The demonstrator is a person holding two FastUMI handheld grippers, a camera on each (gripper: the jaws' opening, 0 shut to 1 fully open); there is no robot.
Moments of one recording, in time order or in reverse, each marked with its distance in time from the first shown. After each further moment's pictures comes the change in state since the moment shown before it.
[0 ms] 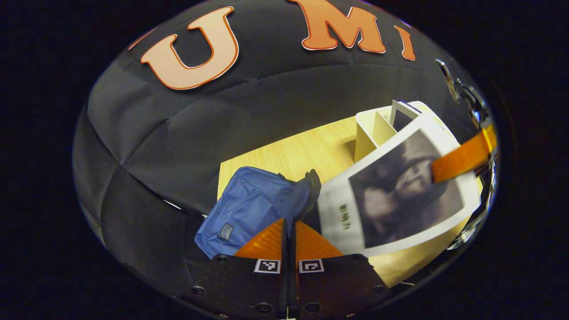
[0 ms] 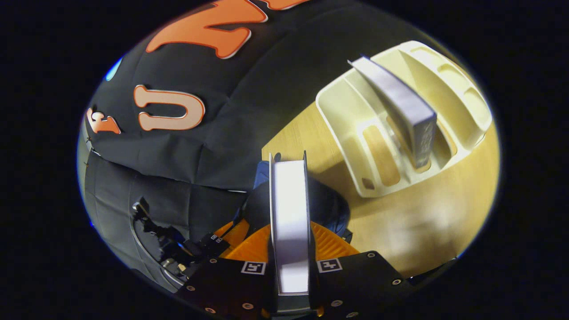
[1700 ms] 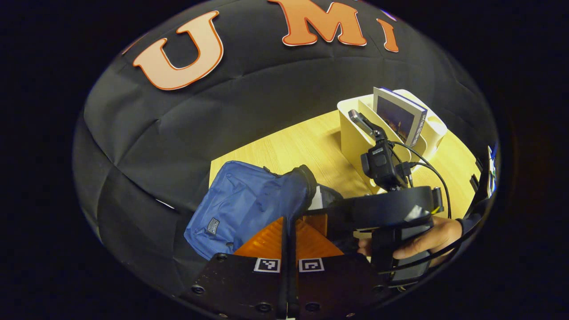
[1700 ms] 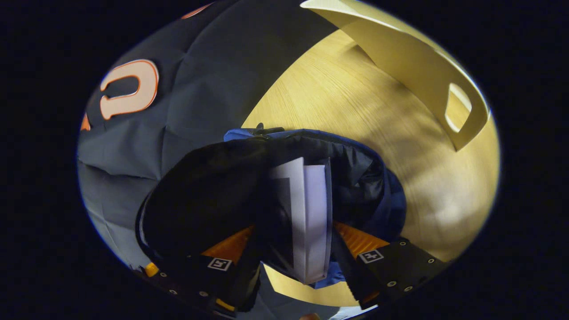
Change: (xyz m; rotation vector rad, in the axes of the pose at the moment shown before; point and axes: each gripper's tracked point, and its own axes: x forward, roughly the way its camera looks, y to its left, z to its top) left arm -0.005 -0.025 -0.031 0.034 -0.011 -0.040; right arm 0.186 -0.018 -0.069 0.025 0.055 -0.074
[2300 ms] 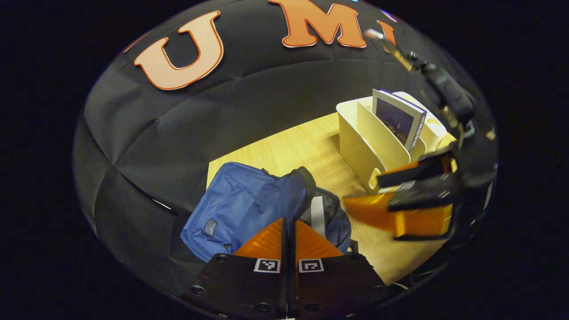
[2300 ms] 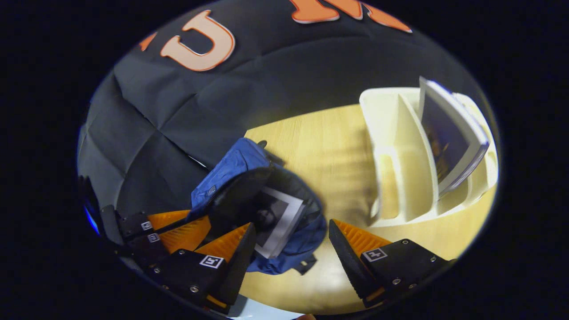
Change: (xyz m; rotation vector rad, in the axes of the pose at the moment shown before) left arm 0.005 -0.004 -0.005 0.001 -0.009 -0.014; right arm -0.155 -0.009 0.075 -0.570 -0.176 -0.217
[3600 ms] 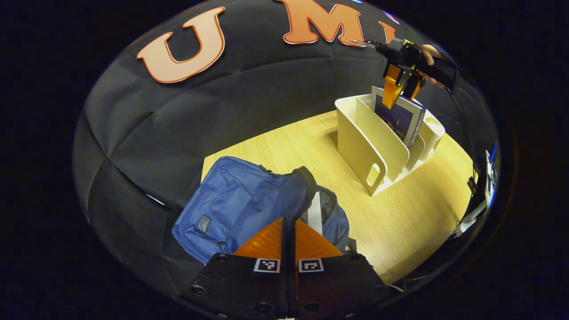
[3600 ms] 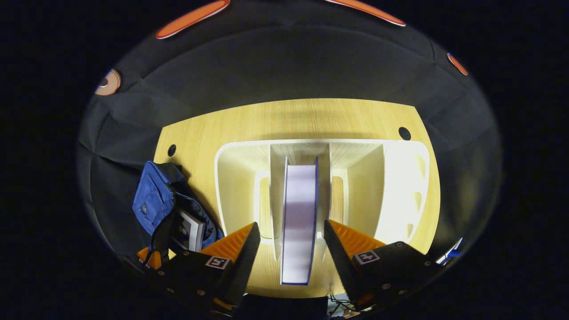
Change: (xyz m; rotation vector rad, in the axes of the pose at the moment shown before) left arm 0.009 -0.004 -0.012 -0.019 0.006 -0.031; right arm 0.009 -0.209 0.101 0.086 0.432 -0.361
